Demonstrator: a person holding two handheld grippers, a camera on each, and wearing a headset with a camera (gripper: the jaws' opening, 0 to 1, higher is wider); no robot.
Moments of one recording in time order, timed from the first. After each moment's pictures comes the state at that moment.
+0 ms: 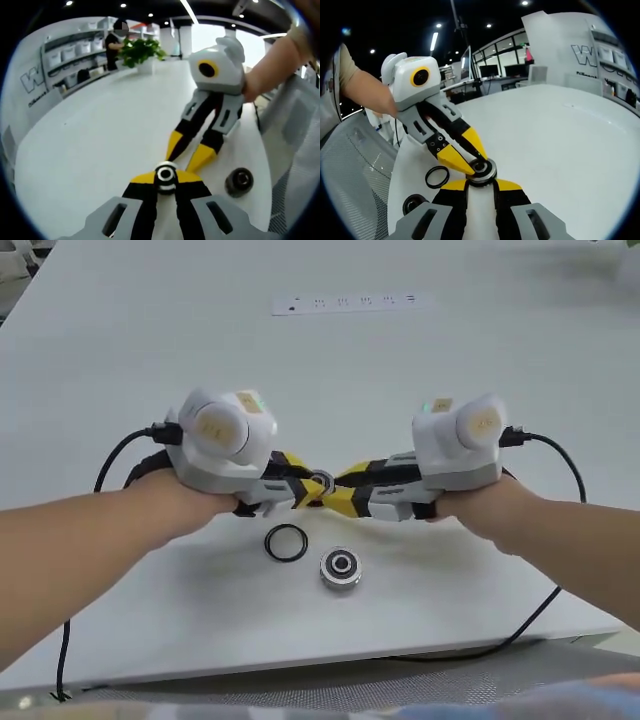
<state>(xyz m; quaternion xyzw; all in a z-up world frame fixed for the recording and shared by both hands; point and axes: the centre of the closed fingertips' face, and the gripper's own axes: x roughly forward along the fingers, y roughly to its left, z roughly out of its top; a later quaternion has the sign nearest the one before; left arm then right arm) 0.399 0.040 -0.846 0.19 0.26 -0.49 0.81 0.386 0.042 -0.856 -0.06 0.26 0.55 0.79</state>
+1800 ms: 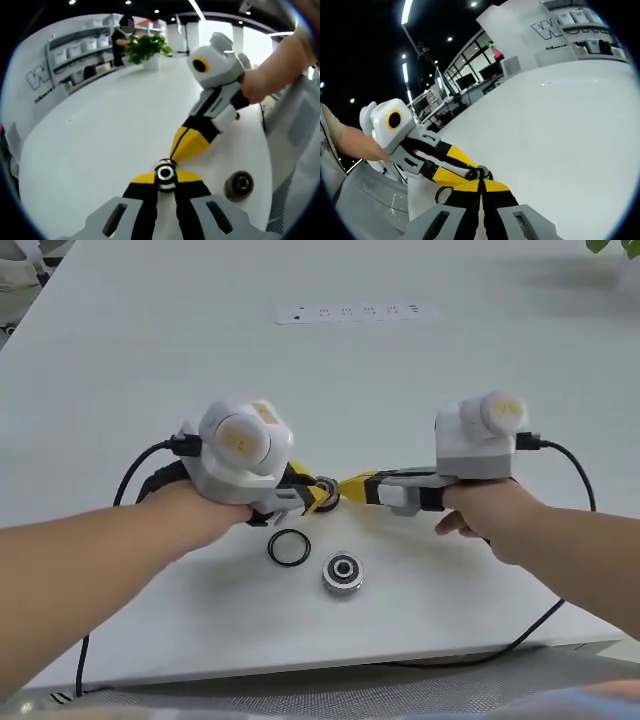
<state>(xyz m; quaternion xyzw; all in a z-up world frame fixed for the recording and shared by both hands) 0.397 0.040 -0.846 0.20 0.27 -0.45 0.83 0.392 0.033 -0.844 0.11 0.32 0.49 0.80</state>
